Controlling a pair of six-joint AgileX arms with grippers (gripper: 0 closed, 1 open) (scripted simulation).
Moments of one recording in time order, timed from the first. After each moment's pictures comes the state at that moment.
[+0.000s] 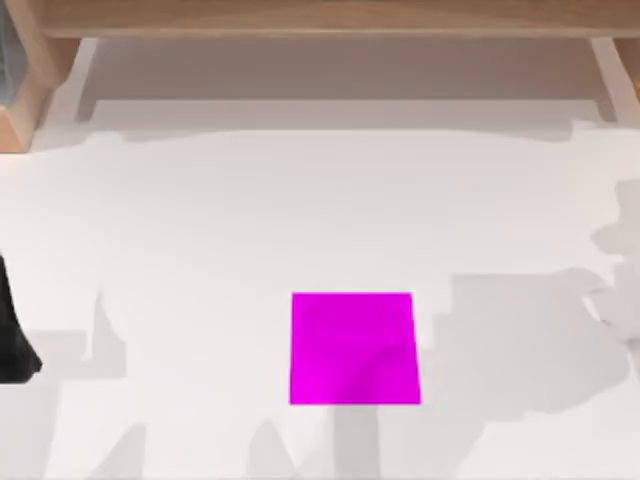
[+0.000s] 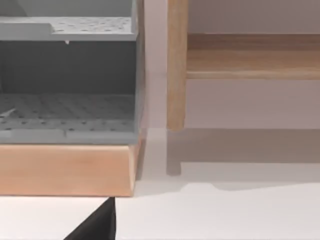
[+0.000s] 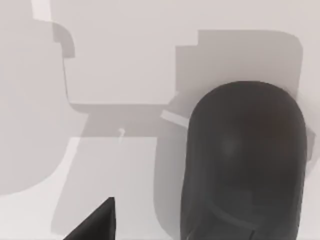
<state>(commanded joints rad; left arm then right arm) 0.00 0.00 0.00 0.00 0.00 0.00 -0.08 1.76 1.06 -0.86 0.00 -0.41</state>
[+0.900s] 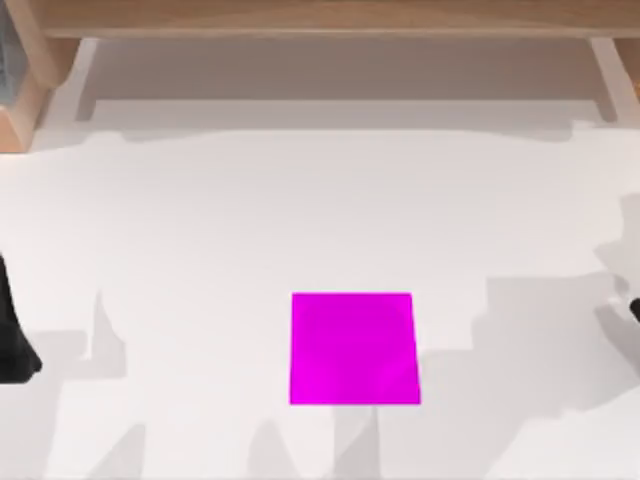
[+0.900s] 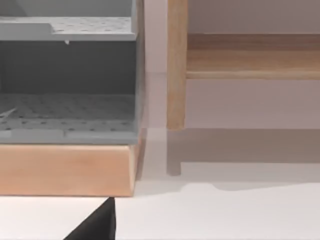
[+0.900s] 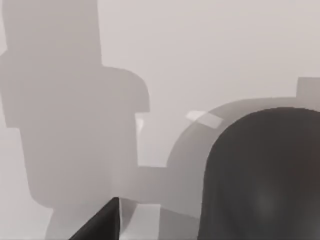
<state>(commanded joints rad) 0.00 0.00 0.00 0.00 0.00 0.00 -0.08 1.84 0.95 -0.68 0.00 -0.41</state>
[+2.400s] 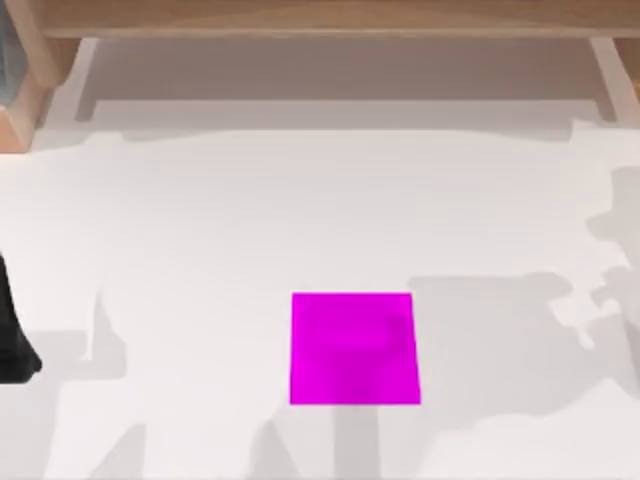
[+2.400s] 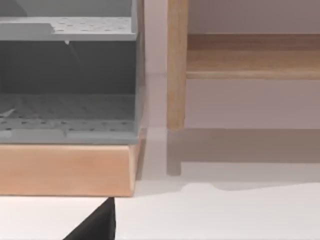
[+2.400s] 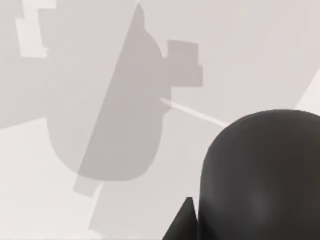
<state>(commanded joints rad) 0.00 0.00 0.00 0.00 0.00 0.00 -0.08 1.70 1.17 -1.04 -0.01 -0.41</state>
